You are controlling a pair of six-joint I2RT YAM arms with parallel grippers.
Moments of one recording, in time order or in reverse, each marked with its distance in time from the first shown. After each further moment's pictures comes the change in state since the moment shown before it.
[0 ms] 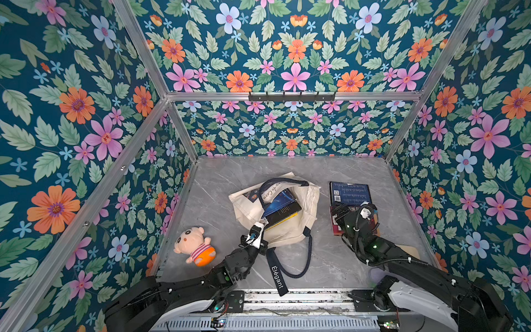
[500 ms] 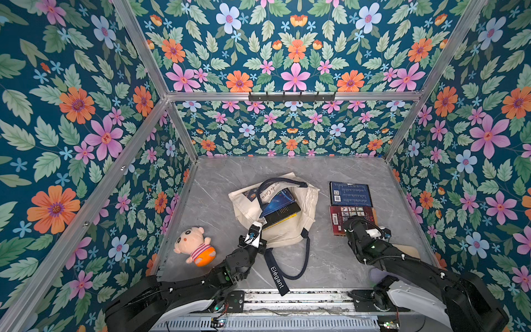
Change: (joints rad) left arm 0.000 0.006 0.001 -0.009 -0.074 0.000; right arm -0.127 0.020 -0.115 -0.257 0.140 0.596
